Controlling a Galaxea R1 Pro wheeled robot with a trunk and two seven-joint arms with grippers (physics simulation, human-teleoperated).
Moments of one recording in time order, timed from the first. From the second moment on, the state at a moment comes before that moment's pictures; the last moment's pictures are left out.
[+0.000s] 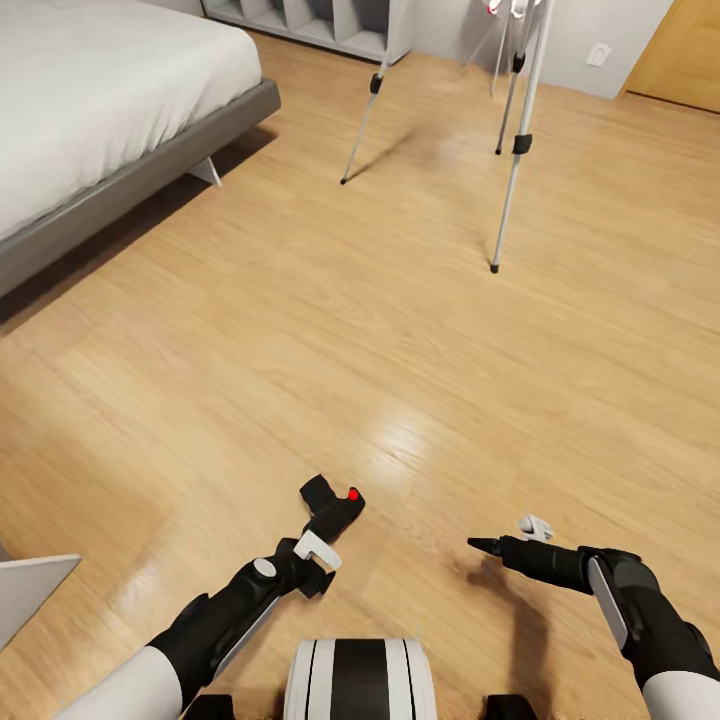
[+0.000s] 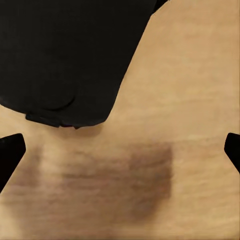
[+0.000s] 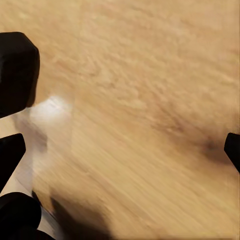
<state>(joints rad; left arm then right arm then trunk) -0.60 0.07 -0.68 -0.80 0.13 0.38 -0.08 -0.50 -0.19 -0.26 -0.92 -0.08 0.78 0.83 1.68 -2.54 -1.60</state>
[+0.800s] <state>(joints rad) -0.60 0.09 -0.67 -0.81 0.12 0.37 -0.09 -0.50 -0.21 -0.26 -0.93 -0.08 0.77 0.92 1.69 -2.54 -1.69</state>
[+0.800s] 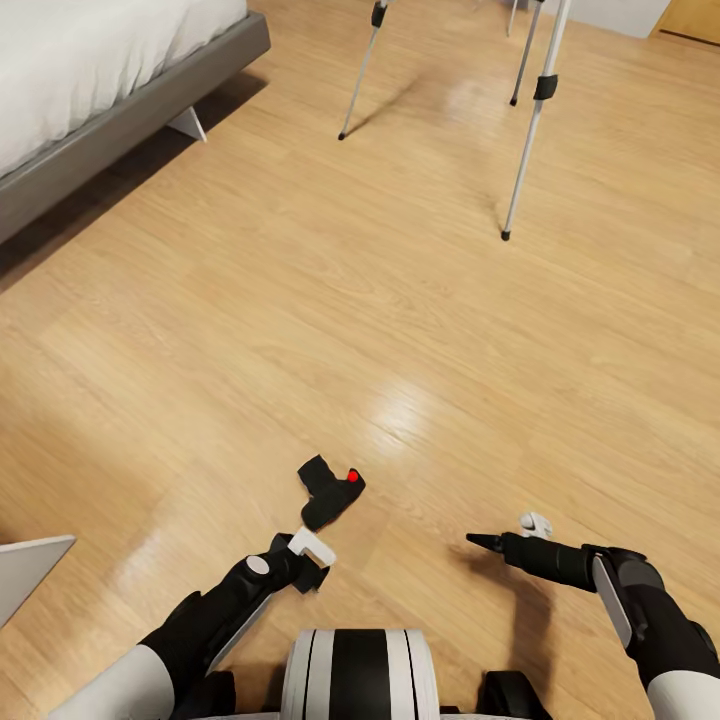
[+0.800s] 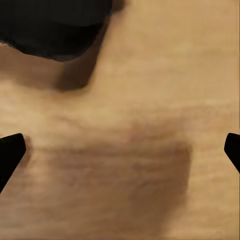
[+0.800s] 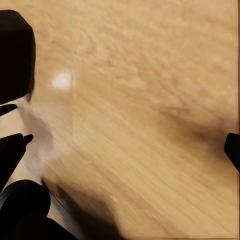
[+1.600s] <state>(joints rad) -0.60 0.18 -0.68 -0.95 0.06 0.39 -0.07 -0.50 -0.19 -0.26 -0.94 -0.09 0.78 0.89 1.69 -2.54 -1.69</state>
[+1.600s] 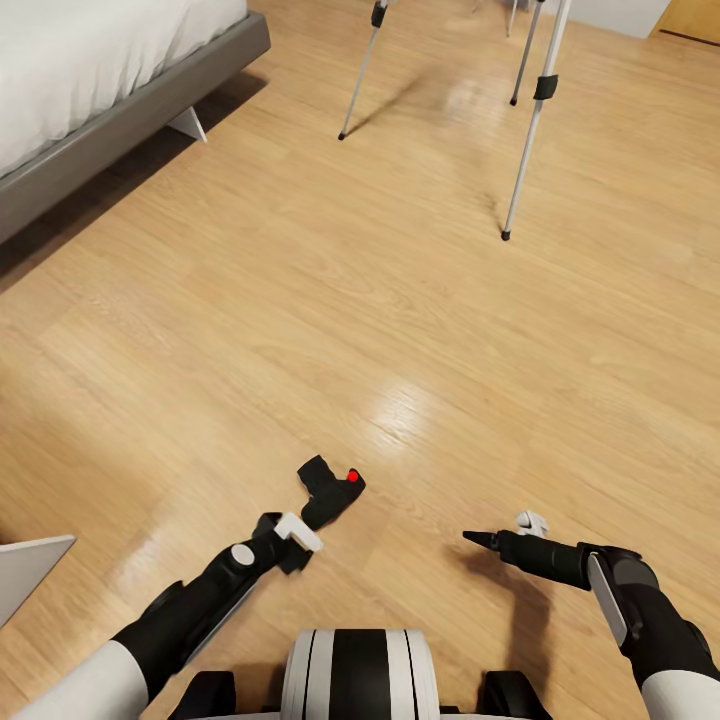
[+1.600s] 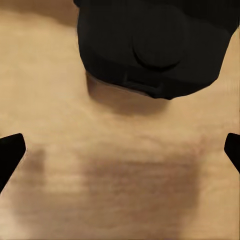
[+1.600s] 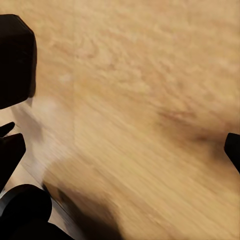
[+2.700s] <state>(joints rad) -0.60 0.22 -0.69 -0.98 0.03 0.23 -0.10 -0.50 -0.19 -0.26 -0.94 -0.08 0.71 0.90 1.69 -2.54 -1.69</state>
